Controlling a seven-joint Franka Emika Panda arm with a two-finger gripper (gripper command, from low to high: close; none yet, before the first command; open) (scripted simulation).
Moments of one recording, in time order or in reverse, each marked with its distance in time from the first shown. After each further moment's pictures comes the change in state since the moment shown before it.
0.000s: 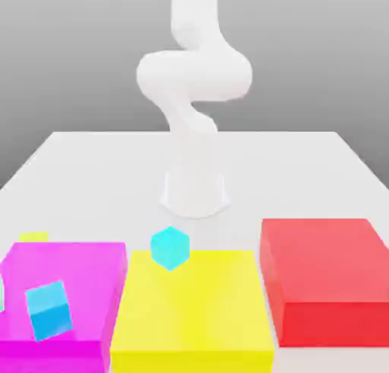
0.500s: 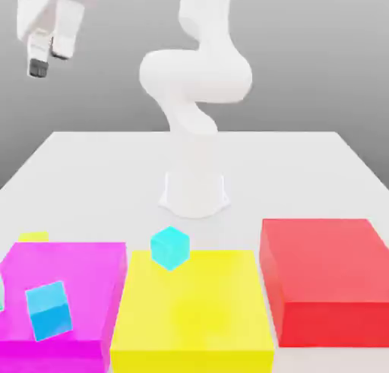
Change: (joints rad) arm -0.315 0.306 -0.014 -0.137 0.078 0.166 0.622
